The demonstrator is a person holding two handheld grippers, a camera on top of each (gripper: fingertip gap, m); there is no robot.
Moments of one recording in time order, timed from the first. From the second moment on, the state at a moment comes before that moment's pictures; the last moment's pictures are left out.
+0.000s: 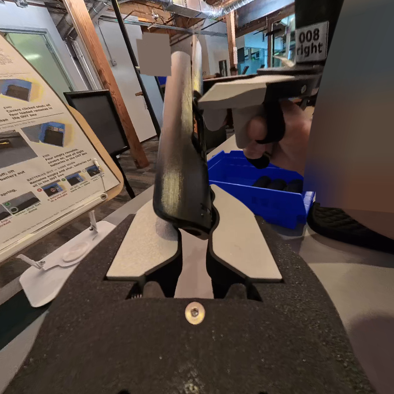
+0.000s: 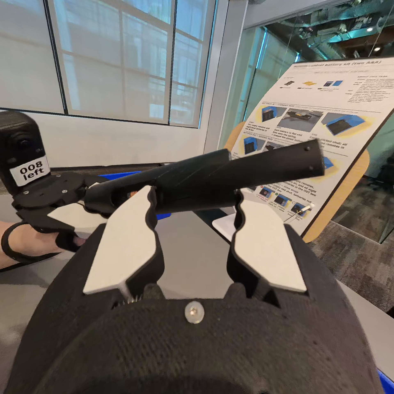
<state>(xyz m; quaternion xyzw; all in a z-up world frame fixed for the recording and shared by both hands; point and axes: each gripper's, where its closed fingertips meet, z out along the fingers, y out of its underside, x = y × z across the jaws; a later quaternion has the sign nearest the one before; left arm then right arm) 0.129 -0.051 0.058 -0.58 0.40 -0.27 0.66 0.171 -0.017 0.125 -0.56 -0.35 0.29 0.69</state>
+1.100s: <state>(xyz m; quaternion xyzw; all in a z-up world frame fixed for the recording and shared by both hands) 0.109 -0.041 0.067 -0.60 0.30 -0.52 0.53 0.222 0.004 0.135 -0.53 -0.20 0.57 0.60</state>
